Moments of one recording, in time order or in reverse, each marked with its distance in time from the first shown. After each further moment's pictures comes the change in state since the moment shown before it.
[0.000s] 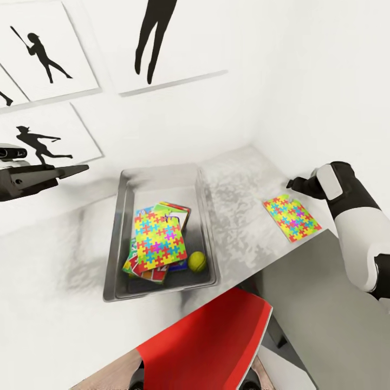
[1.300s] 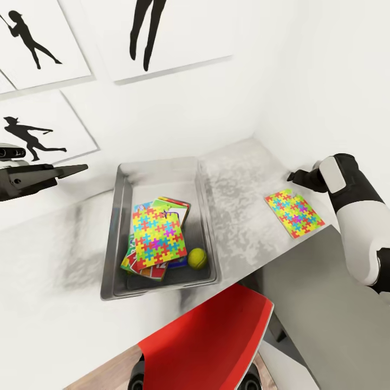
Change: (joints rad) left arm 0.000 0.001 0.005 -0.001 0.000 0.000 0.000; right arm -0.039 0.001 -0.002 -0.003 -0.003 0.004 0.001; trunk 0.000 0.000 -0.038
